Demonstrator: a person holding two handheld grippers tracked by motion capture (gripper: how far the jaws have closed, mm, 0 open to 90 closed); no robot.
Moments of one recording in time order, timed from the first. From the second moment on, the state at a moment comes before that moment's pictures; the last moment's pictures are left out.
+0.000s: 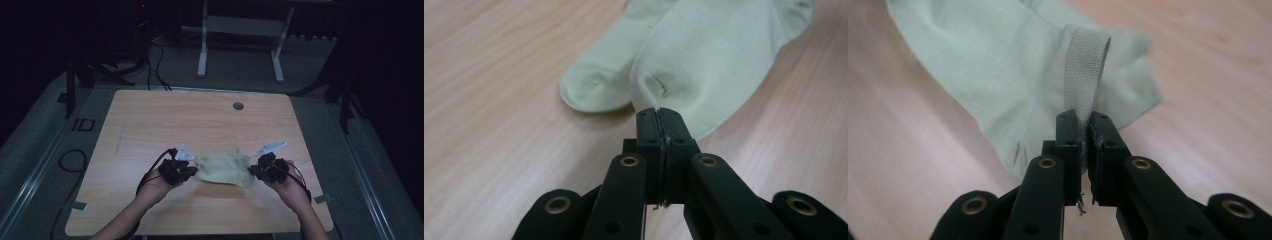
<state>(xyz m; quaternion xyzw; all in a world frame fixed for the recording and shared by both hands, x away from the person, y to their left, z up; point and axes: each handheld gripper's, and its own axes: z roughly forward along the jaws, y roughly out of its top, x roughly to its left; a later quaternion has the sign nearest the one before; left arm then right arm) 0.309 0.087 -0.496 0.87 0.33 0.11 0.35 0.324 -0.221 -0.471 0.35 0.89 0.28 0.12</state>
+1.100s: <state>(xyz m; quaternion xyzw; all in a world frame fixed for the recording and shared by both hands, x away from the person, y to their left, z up) 0.372 0.078 -0.538 0.86 0.40 0.09 0.31 0.416 -0.212 -0.516 0.41 0.89 0.21 0.06</state>
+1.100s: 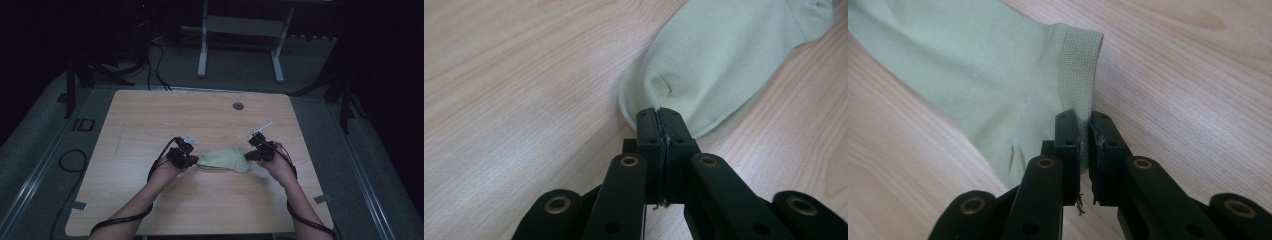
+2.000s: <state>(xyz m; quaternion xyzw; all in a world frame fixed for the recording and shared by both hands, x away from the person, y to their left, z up) 0.365 0.070 -0.528 0.86 0.38 0.10 0.33 0.399 -0.205 -0.510 0.40 0.88 0.24 0.07</state>
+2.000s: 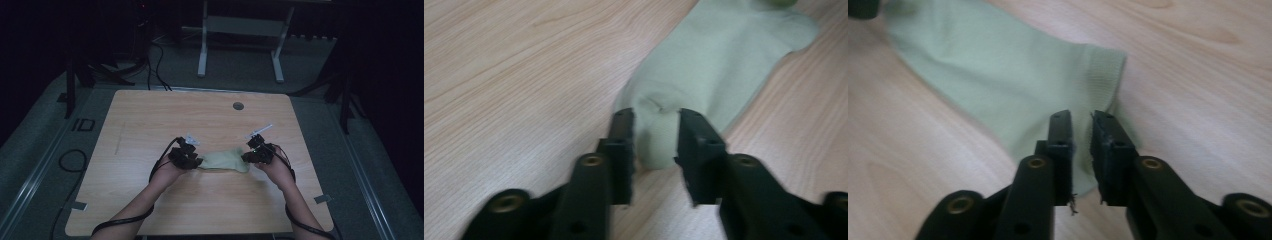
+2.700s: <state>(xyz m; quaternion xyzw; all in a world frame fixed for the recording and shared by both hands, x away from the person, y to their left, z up) 0.371 0.067 -0.542 0.86 0.39 0.09 0.32 0.401 -0.220 -0.519 0.43 0.86 0.25 0.09</state>
